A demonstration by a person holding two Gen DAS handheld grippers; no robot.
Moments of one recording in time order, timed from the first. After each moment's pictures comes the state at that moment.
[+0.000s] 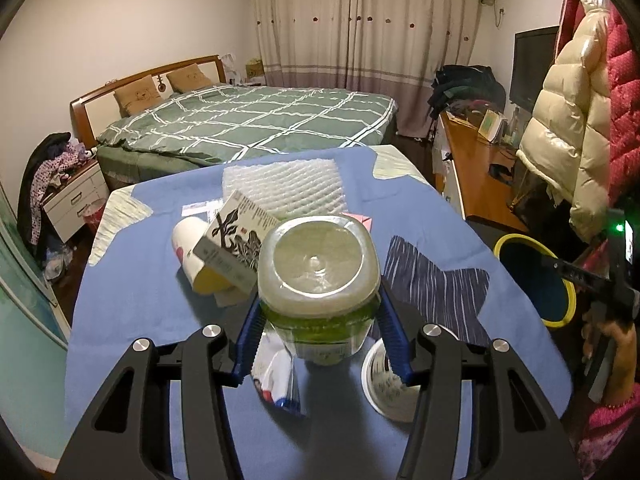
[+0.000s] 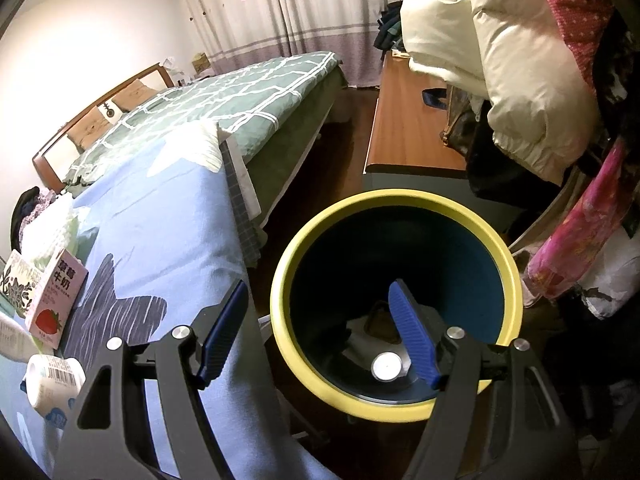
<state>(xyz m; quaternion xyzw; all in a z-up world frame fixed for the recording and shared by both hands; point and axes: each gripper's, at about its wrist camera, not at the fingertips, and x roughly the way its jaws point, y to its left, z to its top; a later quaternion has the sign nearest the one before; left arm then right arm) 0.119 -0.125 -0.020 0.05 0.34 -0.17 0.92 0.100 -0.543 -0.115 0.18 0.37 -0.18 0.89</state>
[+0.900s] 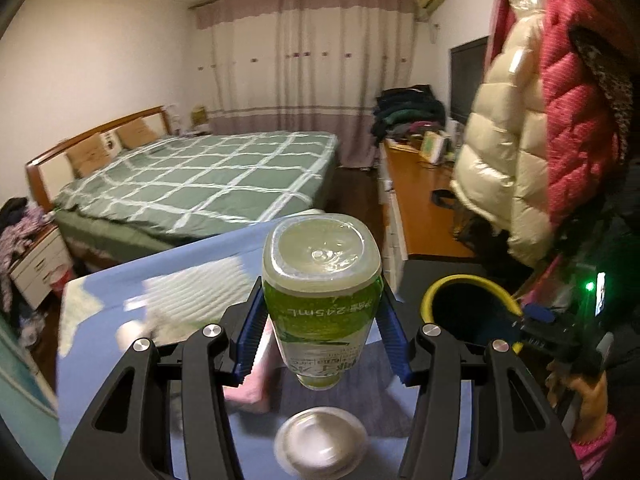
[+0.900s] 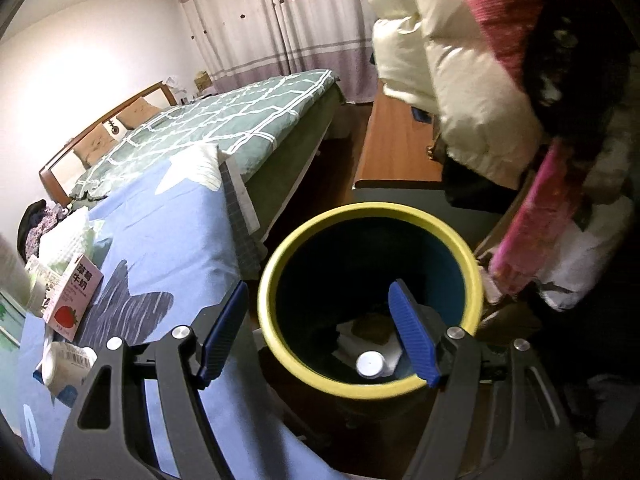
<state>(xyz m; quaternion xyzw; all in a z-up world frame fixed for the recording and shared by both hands) 0.111 -0.223 0.064 0.08 0.27 -0.28 0.92 0.047 -0.558 -0.092 0.18 0.34 -0.19 0.90</state>
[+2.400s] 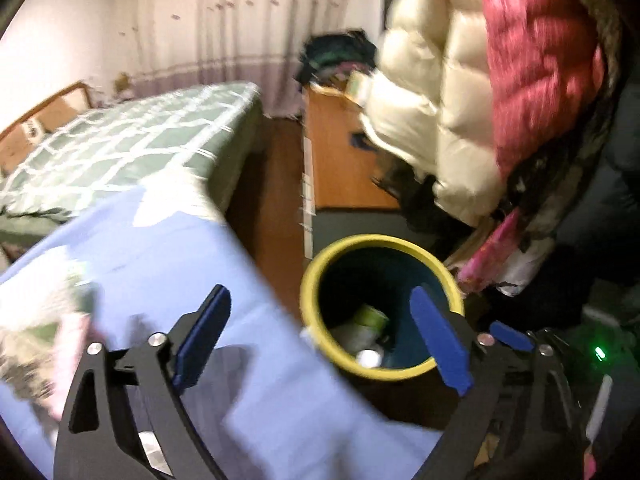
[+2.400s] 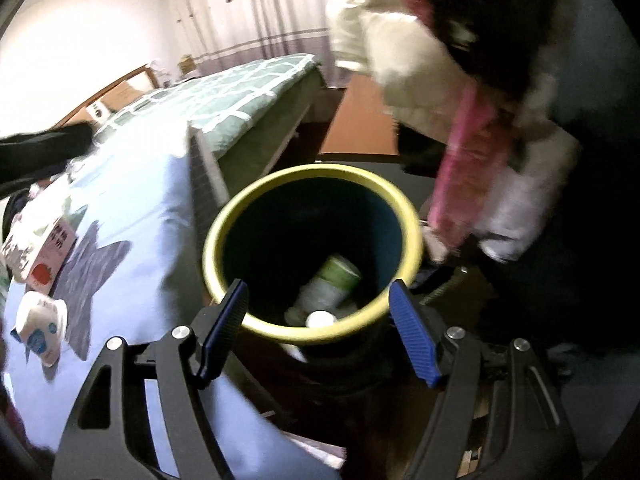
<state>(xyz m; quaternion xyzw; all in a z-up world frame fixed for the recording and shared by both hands) 0.106 -0.380 -0.001 0.11 0.34 -0.36 0.86 0.010 -0.561 -0.110 0.16 0.37 -0.19 0.89</state>
